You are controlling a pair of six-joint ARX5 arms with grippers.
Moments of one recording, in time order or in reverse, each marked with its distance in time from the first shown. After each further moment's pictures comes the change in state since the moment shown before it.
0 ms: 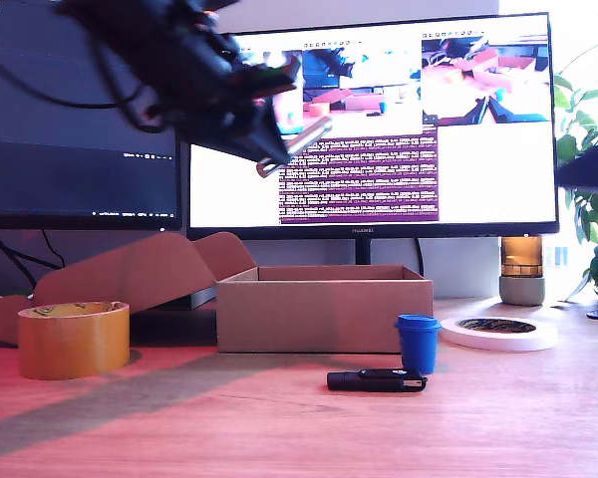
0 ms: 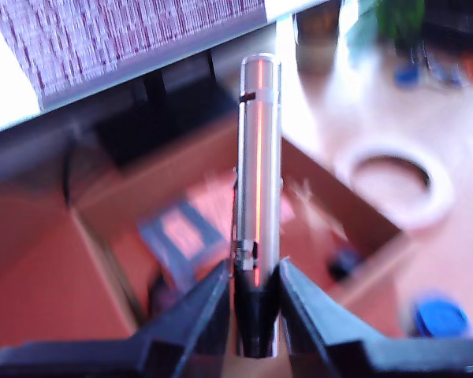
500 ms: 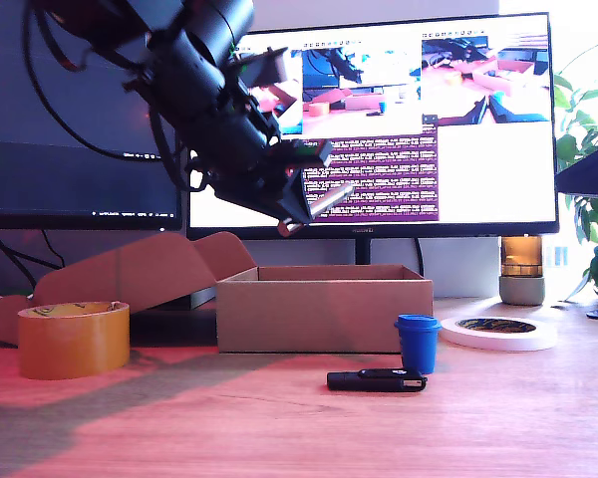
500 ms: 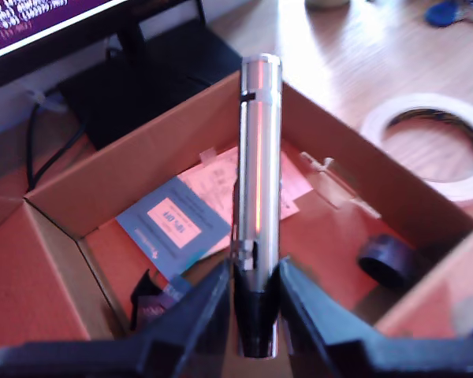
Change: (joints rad) left arm 0.034 0.222 0.154 -0.061 0.021 0.024; right arm 0.000 0.000 0.000 -0.020 0.005 -0.023
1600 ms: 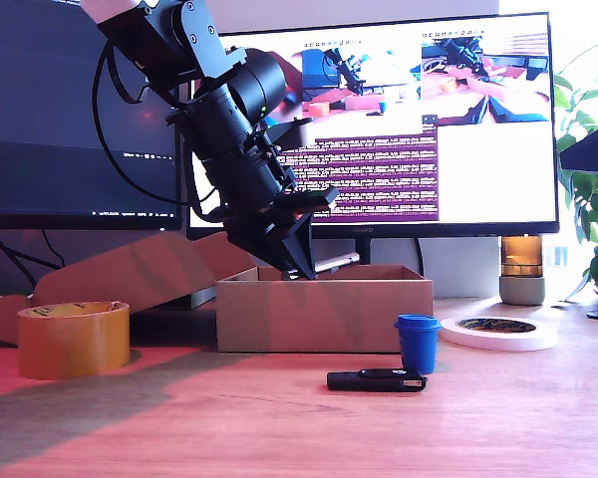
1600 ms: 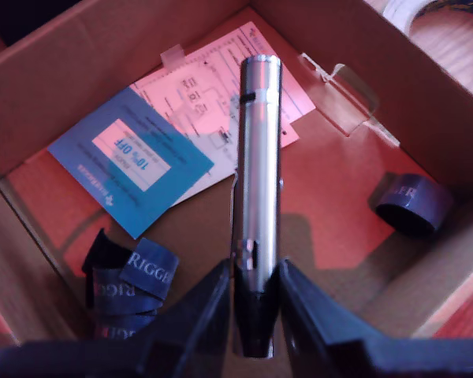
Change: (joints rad) left arm 0.030 0.232 0.311 -0.381 0.101 0.026; right arm 0.000 0.000 0.000 0.060 0.060 -0.002
